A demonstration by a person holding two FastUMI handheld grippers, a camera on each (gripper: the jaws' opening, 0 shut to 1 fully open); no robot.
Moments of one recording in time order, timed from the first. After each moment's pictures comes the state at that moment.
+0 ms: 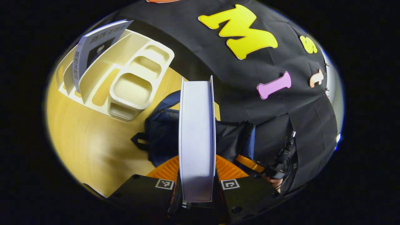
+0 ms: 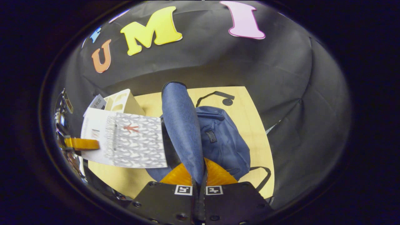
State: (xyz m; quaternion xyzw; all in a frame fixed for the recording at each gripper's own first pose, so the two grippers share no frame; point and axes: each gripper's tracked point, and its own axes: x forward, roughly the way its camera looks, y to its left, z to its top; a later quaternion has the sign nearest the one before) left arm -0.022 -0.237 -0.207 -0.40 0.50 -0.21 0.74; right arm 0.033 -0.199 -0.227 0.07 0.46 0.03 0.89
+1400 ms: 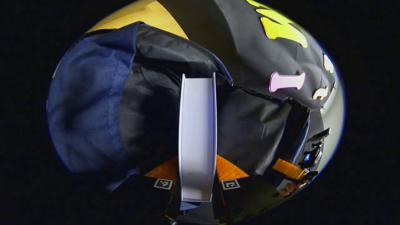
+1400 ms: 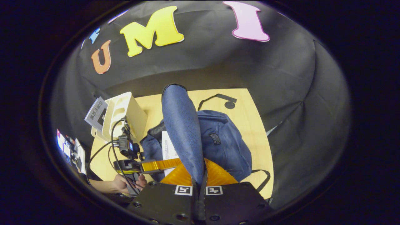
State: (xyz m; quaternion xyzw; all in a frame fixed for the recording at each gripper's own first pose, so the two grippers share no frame) left arm -0.017 -0.397 -0.336 -0.53 0.51 -0.28 0.61; right arm 0.045 -0.189 -0.212 0.07 0.46 0.04 0.88
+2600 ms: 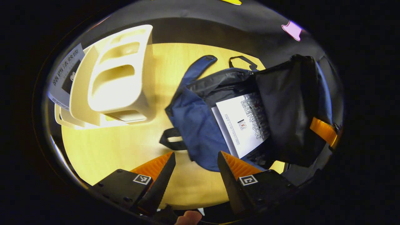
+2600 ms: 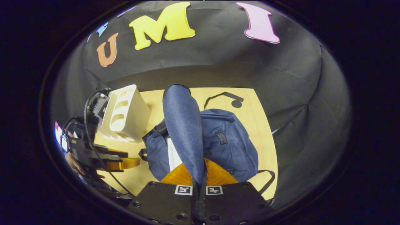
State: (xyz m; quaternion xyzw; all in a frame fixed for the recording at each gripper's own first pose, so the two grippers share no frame) left arm -0.031 -0.205 -0.295 -0.08 0.62 -0.15 0.76; right arm 0.042 -0.161 -0.226 0.04 0.46 0.05 0.88
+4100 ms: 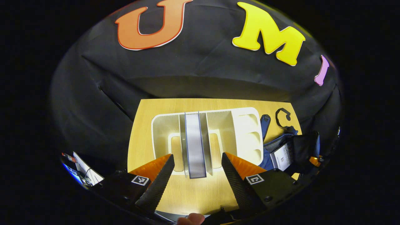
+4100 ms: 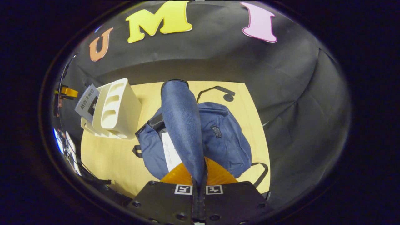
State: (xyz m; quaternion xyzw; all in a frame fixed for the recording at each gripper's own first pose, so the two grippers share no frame) left arm 0.143 0.097 -0.196 -0.03 0.57 -0.06 0.82; right arm 0.032 -0.157 -0.220 0.02 0.50 -0.01 0.87
